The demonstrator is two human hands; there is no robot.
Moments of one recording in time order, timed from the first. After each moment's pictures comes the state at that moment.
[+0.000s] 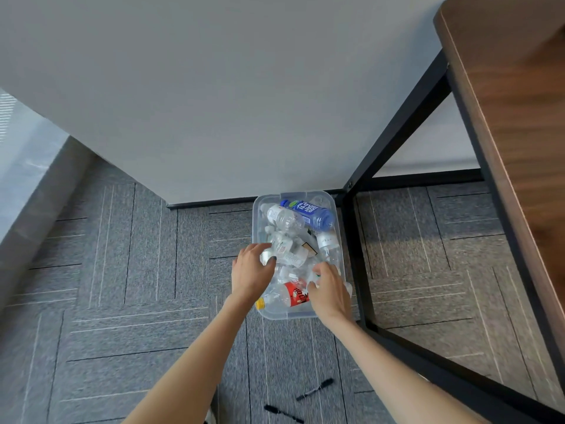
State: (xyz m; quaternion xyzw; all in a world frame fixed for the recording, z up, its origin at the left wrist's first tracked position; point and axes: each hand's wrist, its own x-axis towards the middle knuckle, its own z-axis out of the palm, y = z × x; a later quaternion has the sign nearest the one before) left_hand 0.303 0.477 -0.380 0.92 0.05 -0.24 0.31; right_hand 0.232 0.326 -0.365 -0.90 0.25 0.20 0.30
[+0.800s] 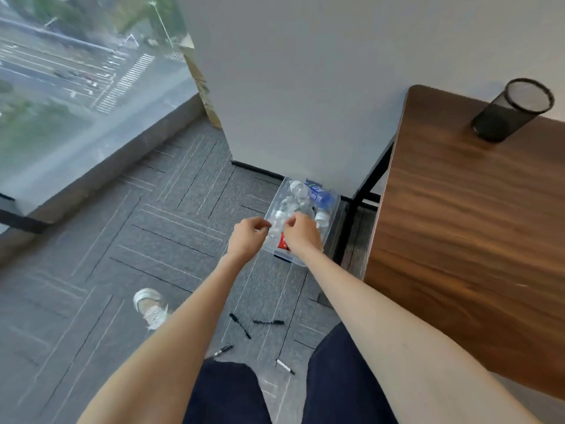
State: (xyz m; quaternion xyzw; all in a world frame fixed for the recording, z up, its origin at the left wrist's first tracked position) left_hand 0.089 0.422 -0.155 0.86 0.23 -0.11 0.43; right_hand 0.129 0.298 -0.143 -0.91 0.07 0.24 0.33
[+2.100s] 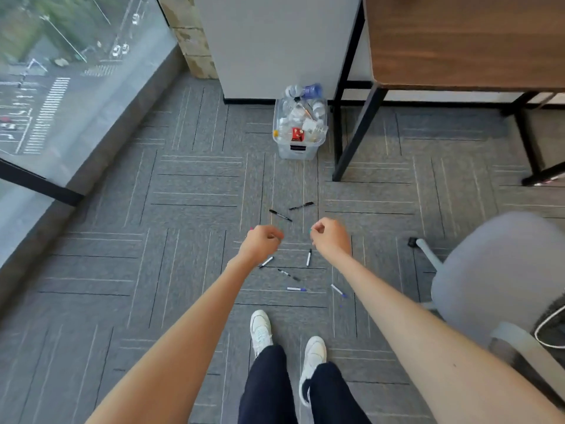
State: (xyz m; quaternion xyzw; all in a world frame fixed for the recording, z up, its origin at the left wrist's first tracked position) left_hand -0.434 0.539 -0.071 0.86 0.09 -0.32 0.38; right_hand -0.441 0.366 -0.084 -0.87 0.21 0.21 0.39
